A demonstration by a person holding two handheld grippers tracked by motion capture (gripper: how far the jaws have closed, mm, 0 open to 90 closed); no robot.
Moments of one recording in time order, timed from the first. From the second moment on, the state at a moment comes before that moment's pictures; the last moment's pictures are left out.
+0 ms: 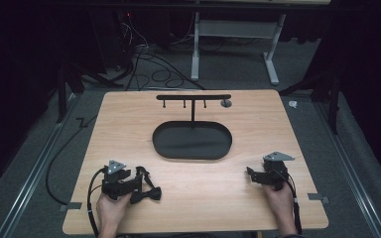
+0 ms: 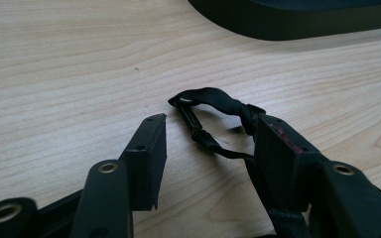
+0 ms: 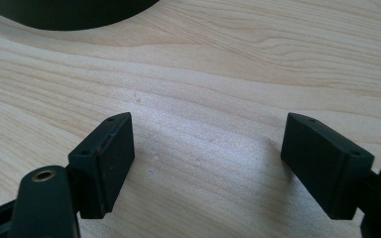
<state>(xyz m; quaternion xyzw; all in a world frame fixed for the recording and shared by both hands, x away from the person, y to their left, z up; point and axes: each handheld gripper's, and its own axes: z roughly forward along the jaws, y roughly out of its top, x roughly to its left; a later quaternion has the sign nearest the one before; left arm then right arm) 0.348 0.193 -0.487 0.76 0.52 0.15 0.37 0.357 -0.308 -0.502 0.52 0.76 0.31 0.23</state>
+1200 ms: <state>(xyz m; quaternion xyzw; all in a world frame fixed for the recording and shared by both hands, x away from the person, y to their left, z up) 0.348 0.183 -0.494 0.78 0.50 0.18 0.32 0.357 -0.308 -0.502 0.52 0.76 0.31 0.23</state>
